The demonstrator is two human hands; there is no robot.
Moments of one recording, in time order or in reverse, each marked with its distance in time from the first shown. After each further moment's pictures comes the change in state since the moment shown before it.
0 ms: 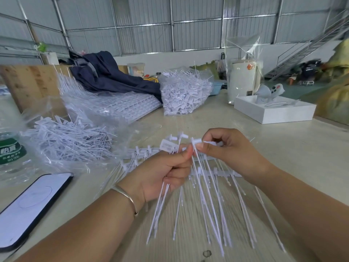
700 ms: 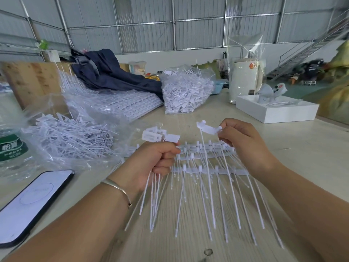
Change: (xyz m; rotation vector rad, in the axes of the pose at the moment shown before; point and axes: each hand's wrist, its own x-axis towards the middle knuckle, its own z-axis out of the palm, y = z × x) left_hand 0.005 0.010 -0.019 0.084 0.359 0.051; right_hand 0.003 0.004 -0.011 -0.036 0.230 0.051
